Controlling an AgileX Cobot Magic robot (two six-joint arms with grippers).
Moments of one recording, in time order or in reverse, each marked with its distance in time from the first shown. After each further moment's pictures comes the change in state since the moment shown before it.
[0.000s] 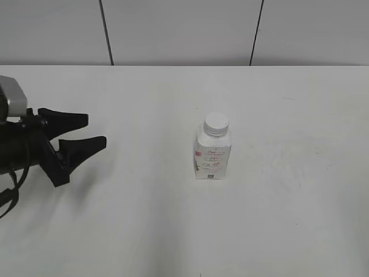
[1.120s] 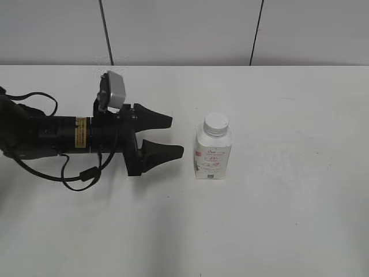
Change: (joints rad) left arm -0.293 0.287 -0.467 0.207 0.049 -0.273; right arm 0.000 0.000 0.001 0.000 0.000 0.000
